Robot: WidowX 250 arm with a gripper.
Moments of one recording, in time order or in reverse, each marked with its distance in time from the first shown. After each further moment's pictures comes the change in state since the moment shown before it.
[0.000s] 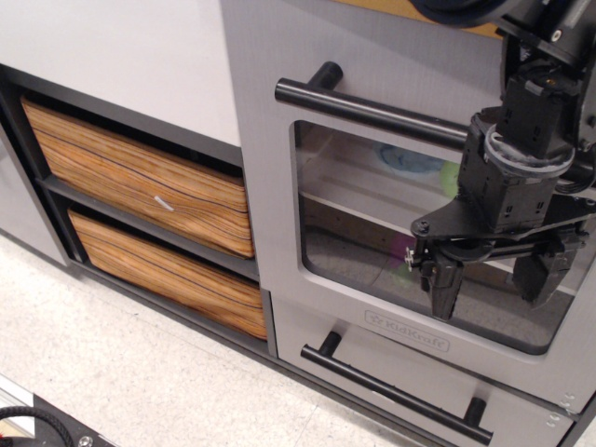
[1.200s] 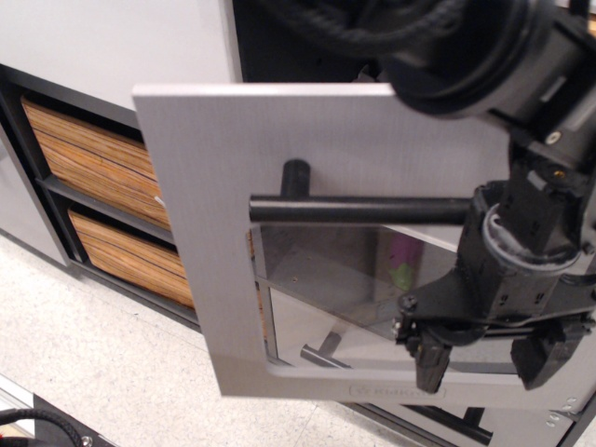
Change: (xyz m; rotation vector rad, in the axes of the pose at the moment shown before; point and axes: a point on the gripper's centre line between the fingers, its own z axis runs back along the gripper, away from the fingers) arm -0.037 0.016 -0.008 0.008 -0.041 -0.097
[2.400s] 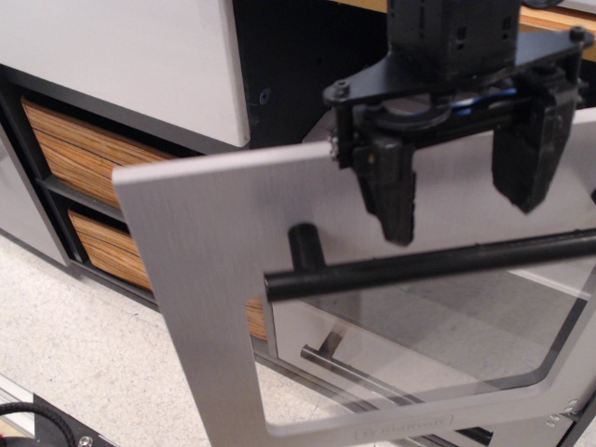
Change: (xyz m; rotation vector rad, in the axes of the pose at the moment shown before) arm 0.000 0.032 0.115 -0.078 0.178 0.155
